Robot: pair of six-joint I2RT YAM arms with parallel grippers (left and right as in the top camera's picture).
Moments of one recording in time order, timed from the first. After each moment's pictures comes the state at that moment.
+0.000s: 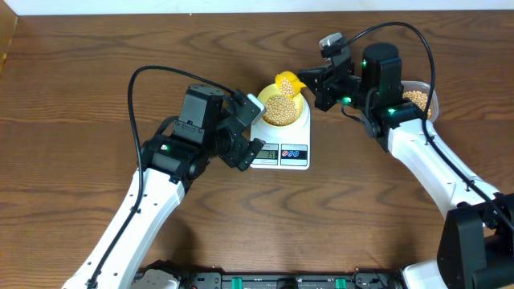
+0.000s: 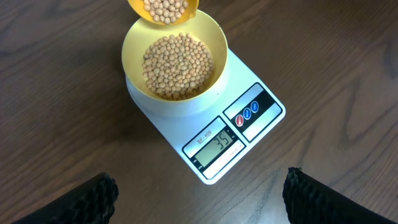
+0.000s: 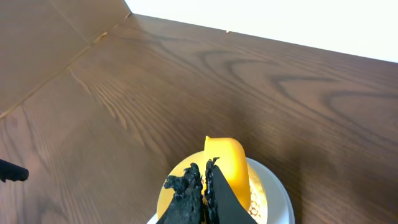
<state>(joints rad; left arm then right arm) -0.38 1.29 1.07 -0.68 0.28 0.31 0.27 1.65 1.12 0.06 -0.61 0.06</state>
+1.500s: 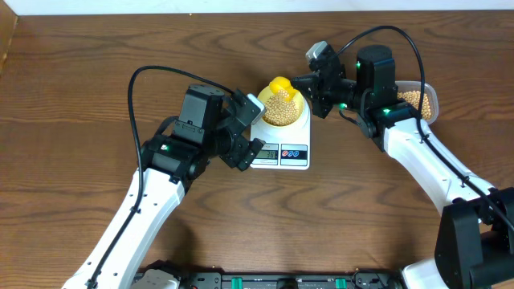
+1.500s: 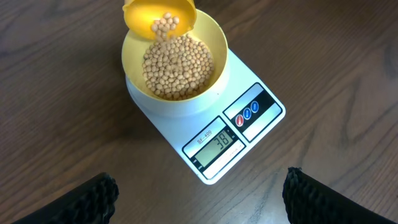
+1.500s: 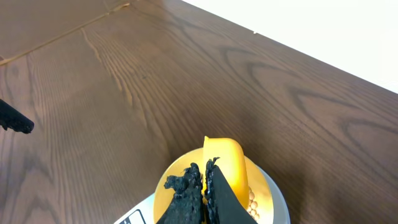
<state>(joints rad) -0.38 1.29 1.07 -0.68 0.28 0.31 0.29 1.67 1.12 0.04 -0.68 -0.17</state>
